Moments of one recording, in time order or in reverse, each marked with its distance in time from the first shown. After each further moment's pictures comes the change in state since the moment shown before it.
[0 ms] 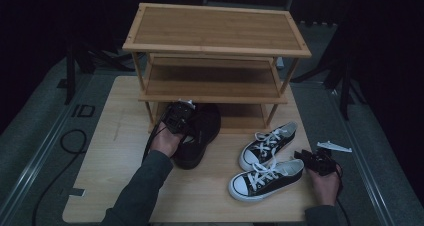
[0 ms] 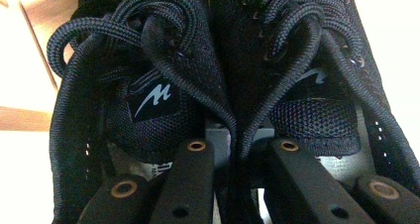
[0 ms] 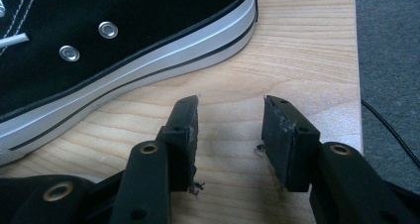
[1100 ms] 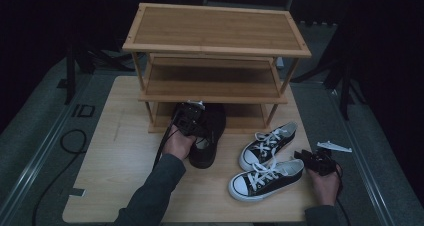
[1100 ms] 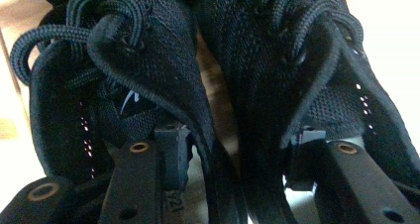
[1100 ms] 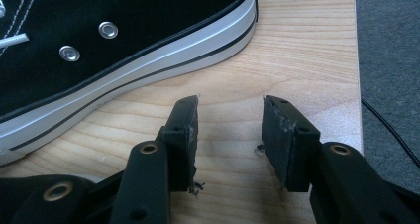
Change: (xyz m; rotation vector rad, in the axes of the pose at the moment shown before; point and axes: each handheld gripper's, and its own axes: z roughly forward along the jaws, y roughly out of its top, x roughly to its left) left arm -0.025 0.007 0.004 -0.005 -0.022 -0.048; right arm 0.000 0.000 0.000 0.000 0.001 0.001
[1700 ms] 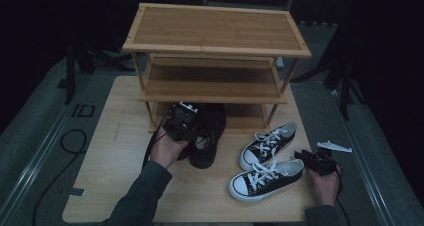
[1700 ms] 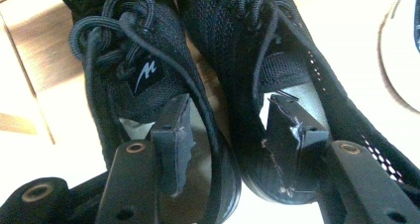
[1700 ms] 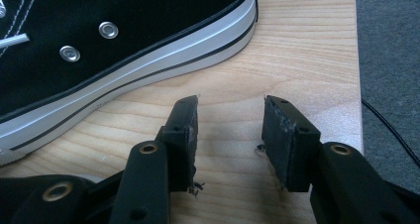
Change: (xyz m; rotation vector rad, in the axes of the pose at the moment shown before) left arm 0.011 -0.026 -0.042 -0.104 -0.072 0.067; right arm 0.000 0.000 0.000 0.000 0.001 0.000
